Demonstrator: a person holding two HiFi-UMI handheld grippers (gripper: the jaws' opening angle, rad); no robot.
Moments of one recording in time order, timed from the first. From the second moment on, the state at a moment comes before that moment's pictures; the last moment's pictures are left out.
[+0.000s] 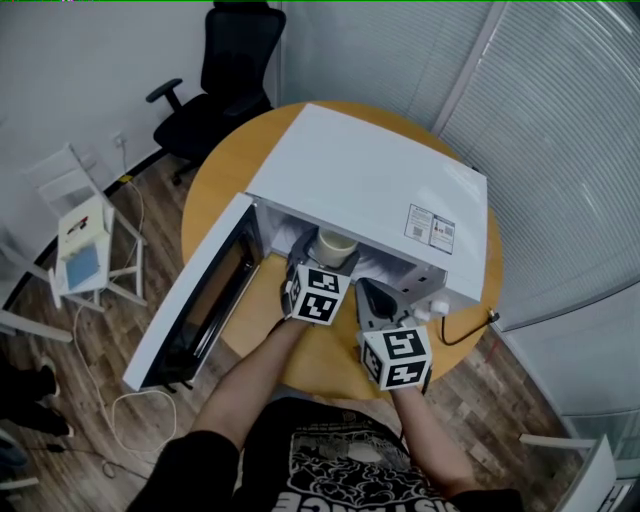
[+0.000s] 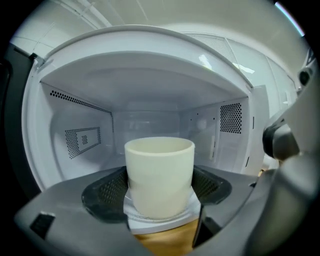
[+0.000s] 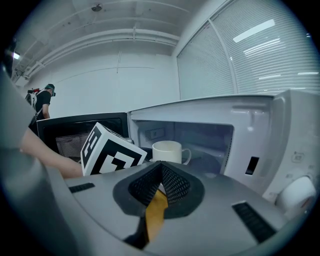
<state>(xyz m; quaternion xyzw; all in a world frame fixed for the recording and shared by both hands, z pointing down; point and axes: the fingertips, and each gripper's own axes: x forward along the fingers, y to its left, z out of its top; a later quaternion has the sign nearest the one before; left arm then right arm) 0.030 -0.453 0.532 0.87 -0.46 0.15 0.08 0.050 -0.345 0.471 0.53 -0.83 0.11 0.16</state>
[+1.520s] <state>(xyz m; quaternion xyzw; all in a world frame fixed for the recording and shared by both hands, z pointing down) -0.024 -0.344 0.478 0.83 -0.54 0.12 0.07 0.042 -0.292 0.441 0.48 -0.86 0.10 0.12</state>
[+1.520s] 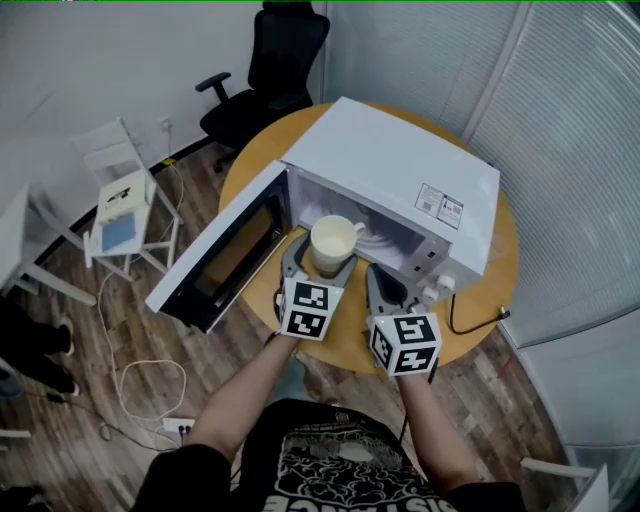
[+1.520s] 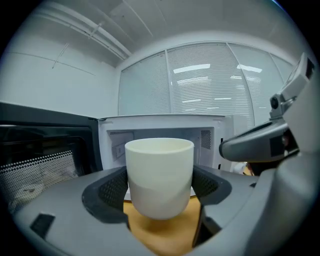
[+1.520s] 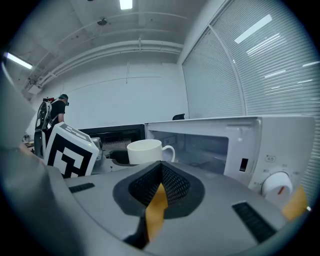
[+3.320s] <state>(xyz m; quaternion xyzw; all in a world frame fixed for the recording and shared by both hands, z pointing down) -0.070 -0.223 0.450 0.76 -0.63 0.09 0.07 0.017 -0.216 0.436 0.40 -0.91 0.08 0.11</state>
